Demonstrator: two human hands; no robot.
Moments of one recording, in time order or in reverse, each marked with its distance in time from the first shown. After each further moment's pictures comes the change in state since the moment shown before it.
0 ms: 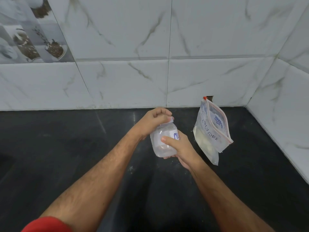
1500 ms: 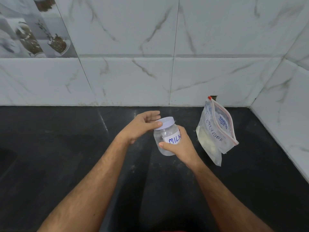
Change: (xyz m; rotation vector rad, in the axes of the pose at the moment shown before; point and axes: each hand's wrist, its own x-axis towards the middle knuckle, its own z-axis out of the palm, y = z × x) left_hand -0.019 -0.025 -0.041 0.042 0.053 -0.079; right_hand 0.027 0.029 -0.003 -0.445 0.150 -0.137
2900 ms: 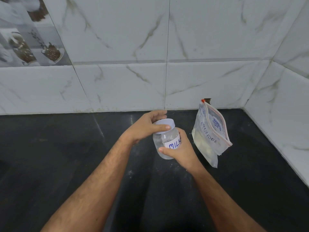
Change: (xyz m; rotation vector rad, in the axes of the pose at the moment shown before) left_hand 0.006 0.031 0.024 0.159 -0.104 0.063; right_hand -0.017 -0.015 -0.014 -0.018 0.047 -0.025
